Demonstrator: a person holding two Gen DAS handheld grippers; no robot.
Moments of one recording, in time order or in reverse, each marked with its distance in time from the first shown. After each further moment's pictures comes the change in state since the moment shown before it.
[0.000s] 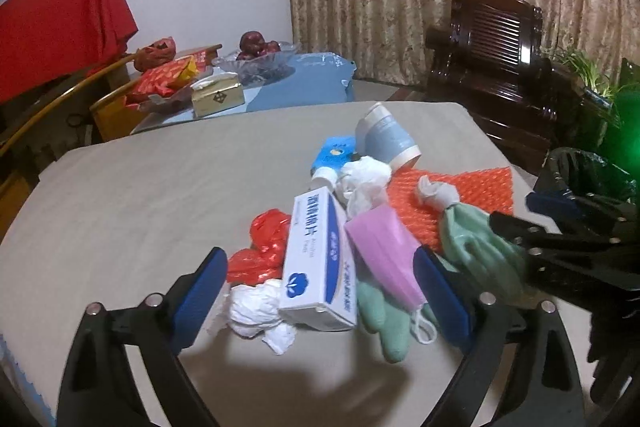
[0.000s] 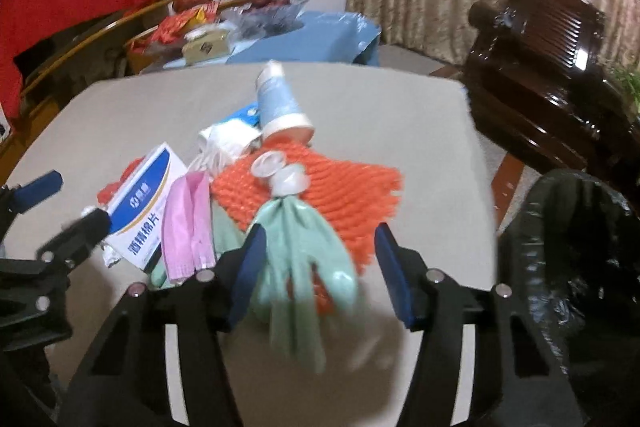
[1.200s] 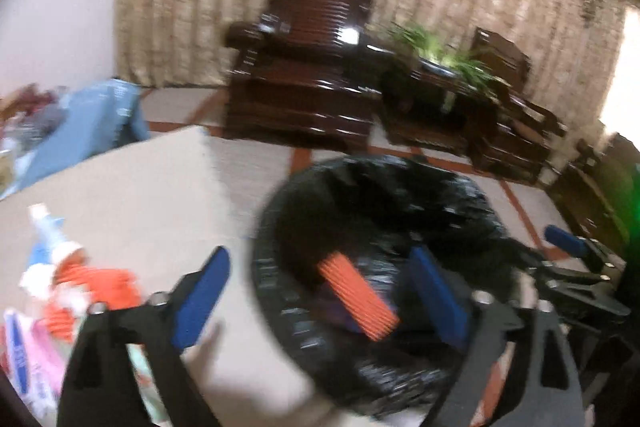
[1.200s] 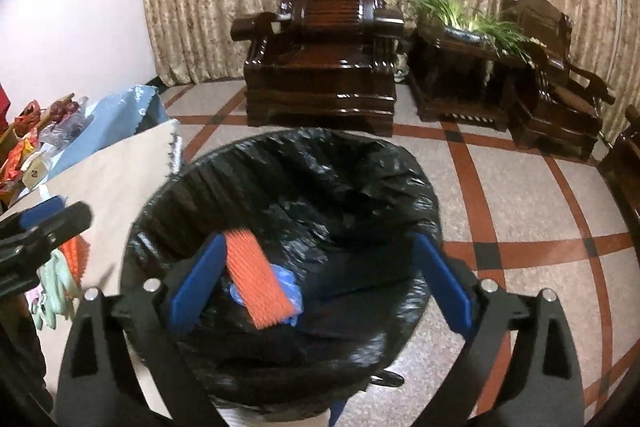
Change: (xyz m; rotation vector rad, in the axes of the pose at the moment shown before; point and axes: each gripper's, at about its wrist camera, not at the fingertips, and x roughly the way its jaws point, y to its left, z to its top) left arm -0.015 -0.268 0.078 0.194 0.010 -0.539; right arm -0.176 -0.255 -0.106 0.473 -0.125 -0.469
